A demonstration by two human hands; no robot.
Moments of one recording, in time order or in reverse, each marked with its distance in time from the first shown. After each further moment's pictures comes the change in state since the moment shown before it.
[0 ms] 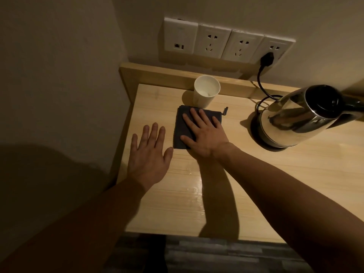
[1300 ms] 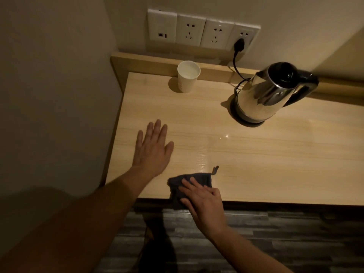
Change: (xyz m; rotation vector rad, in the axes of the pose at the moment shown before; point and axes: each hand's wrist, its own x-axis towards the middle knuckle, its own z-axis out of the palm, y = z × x) left_hand -0.056 0.047 -0.008 -0.111 -0.090 0.043; right_hand -0.268 -0.082 0.091 0.302 0.376 -0.011
